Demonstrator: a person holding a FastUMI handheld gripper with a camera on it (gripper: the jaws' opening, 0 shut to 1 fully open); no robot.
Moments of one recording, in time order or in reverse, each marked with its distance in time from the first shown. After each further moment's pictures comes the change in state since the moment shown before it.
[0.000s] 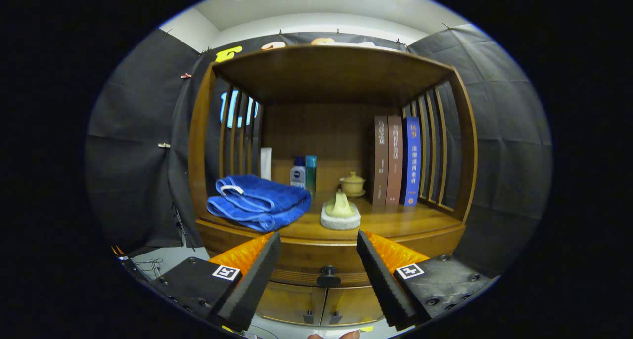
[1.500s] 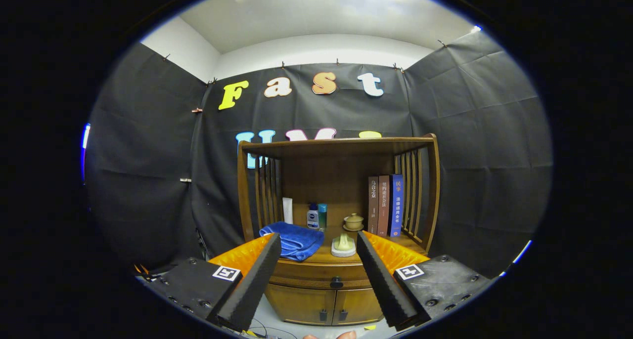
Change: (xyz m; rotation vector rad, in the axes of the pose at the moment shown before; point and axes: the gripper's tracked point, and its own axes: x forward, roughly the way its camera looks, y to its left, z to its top) arm -0.142 0.009 0.140 0.062 -0.098 0.048
